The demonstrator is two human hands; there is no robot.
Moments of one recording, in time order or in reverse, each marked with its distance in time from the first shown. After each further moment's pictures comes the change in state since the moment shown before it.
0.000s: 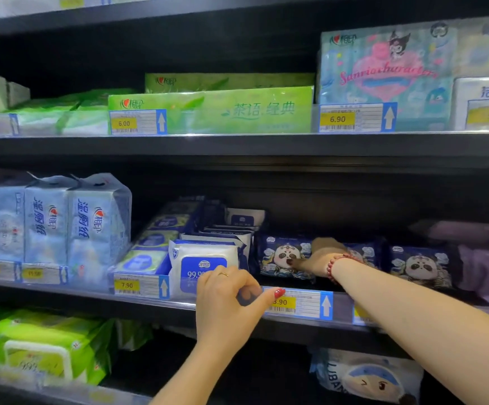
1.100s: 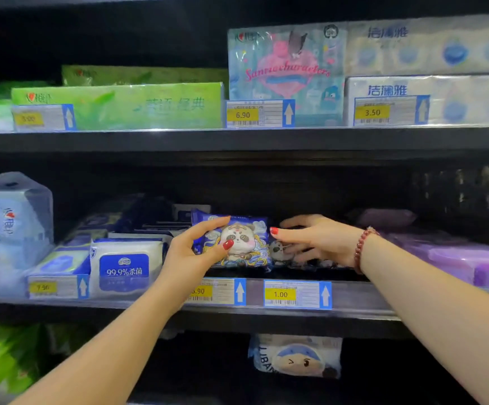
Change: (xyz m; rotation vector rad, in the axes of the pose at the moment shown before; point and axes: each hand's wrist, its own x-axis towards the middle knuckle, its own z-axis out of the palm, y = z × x) left_hand 0.045 0.074 0.019 -0.666 -0.227 -0.191; right_hand -0.048 0.105 -0.068 0.872 -0.273 -0.153
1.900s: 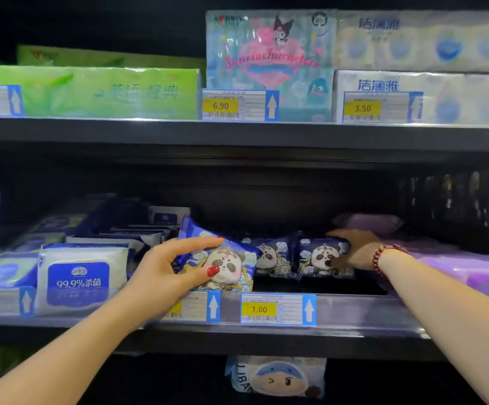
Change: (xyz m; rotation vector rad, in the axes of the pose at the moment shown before) left_hand 0.006 -0.014 -0.003 0.243 -0.175 0.035; right_hand 0.037 0.083 -0.100 -0.818 0.301 0.059
